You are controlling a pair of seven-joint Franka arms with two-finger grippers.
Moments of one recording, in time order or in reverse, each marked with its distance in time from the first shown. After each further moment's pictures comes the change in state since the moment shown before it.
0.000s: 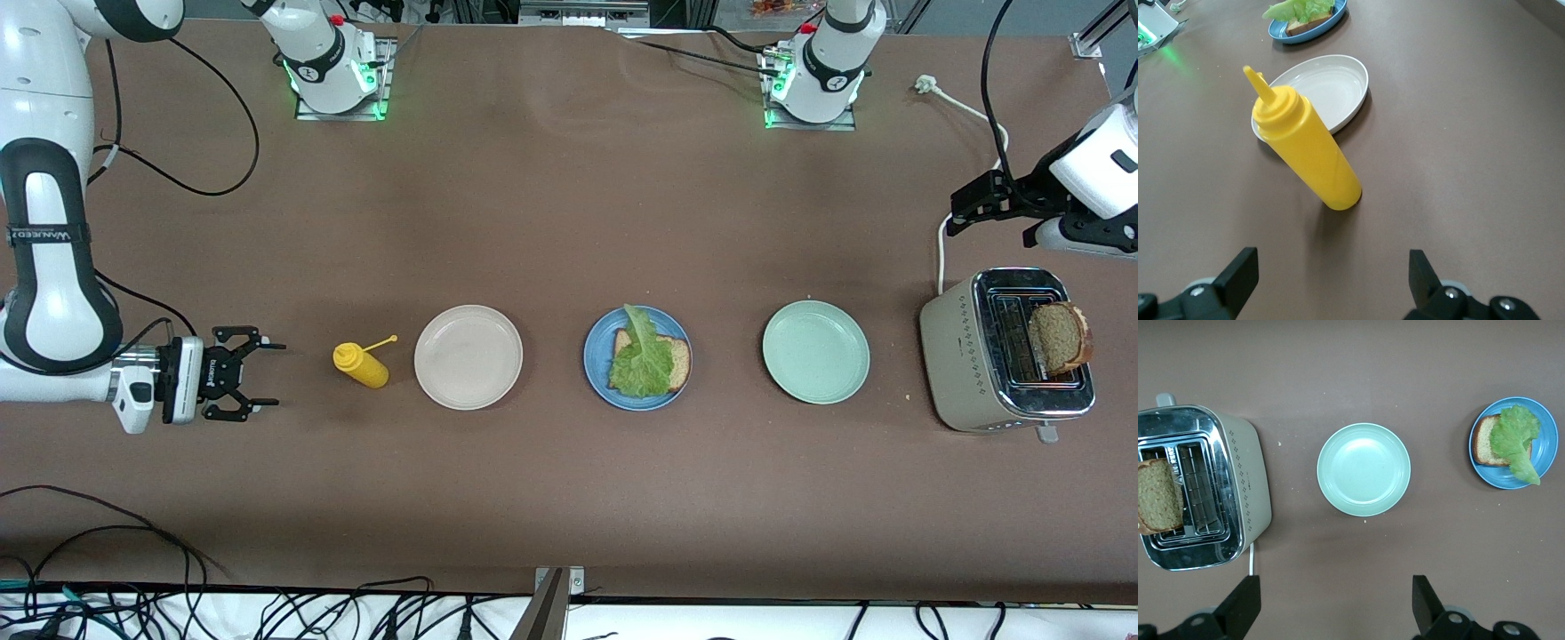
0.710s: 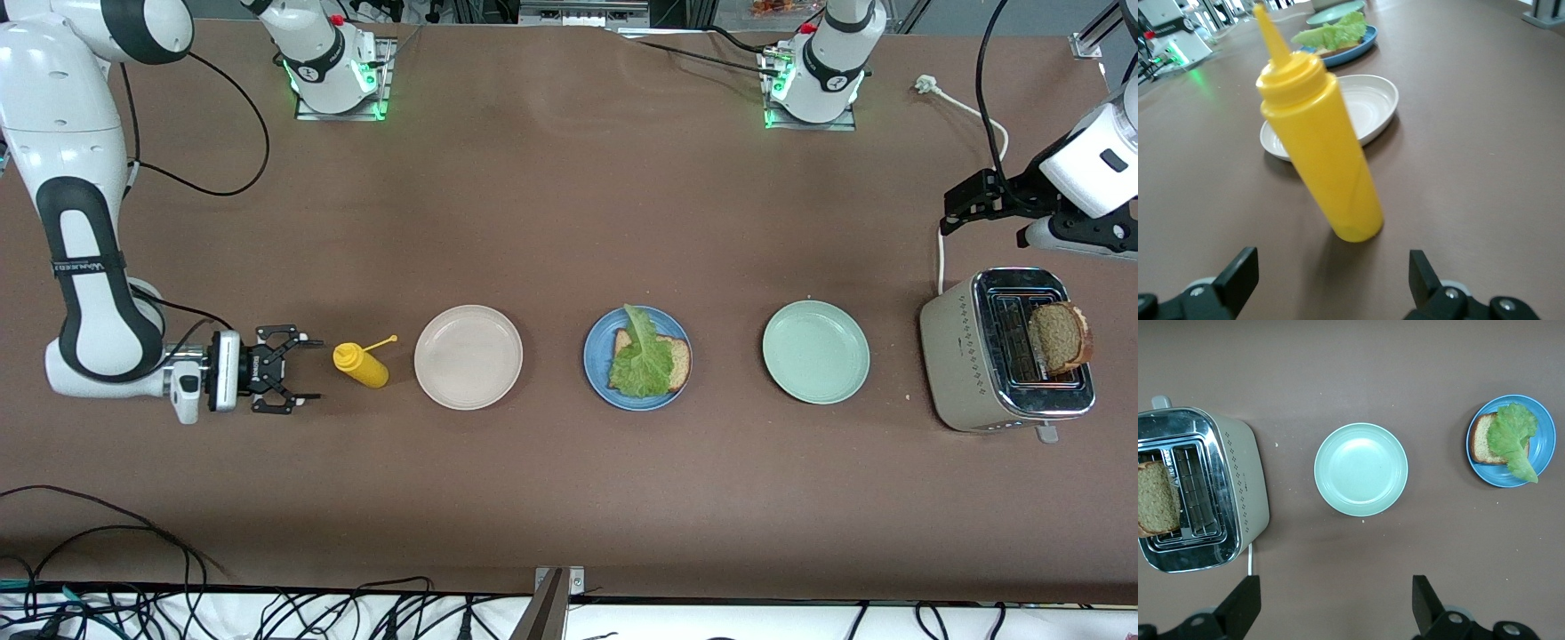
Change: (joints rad) left arm -0.004 0.000 -0.007 0.000 0.002 0.000 0.000; right arm 0.003 0.081 0.010 -0.080 0.177 0.012 -0.245
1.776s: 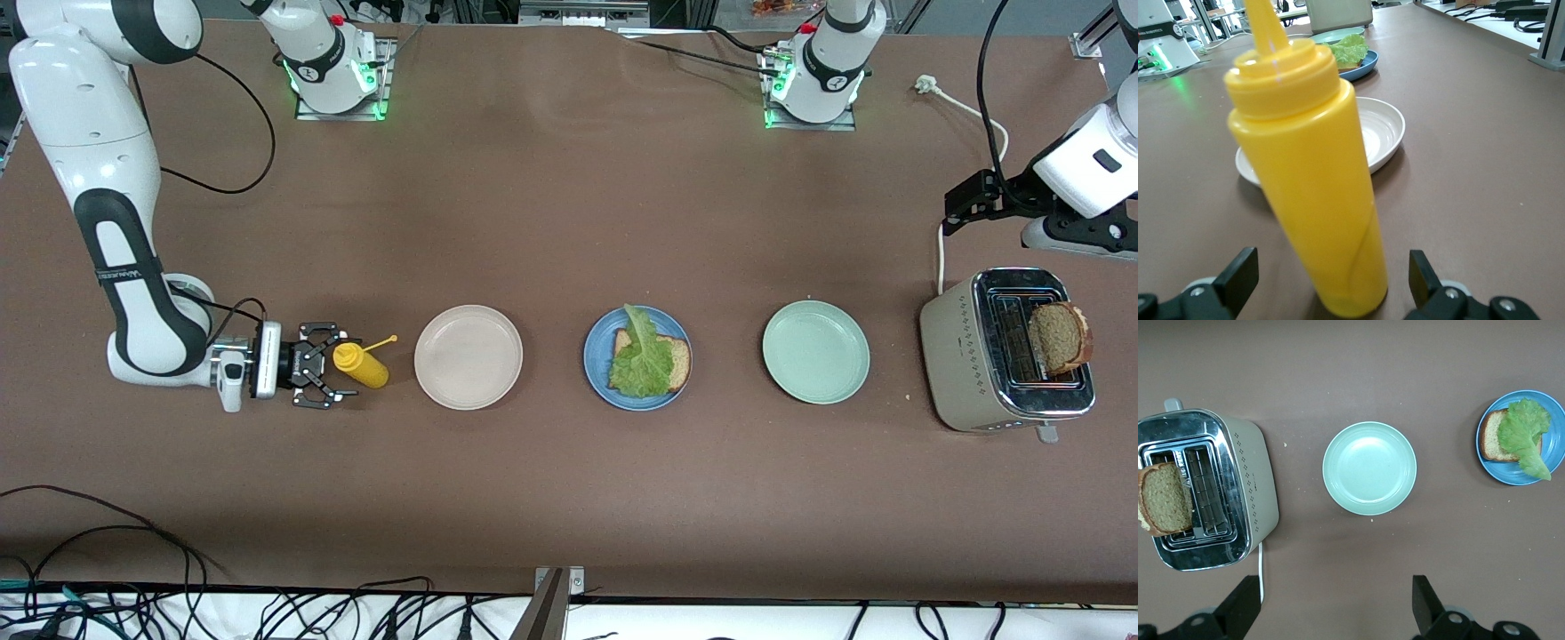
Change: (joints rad) left arm 0.000 0.000 -0.010 0.000 0.035 0.000 0.000; right arm 0.036 0.008 0.048 -0.108 0.158 0.118 -0.183
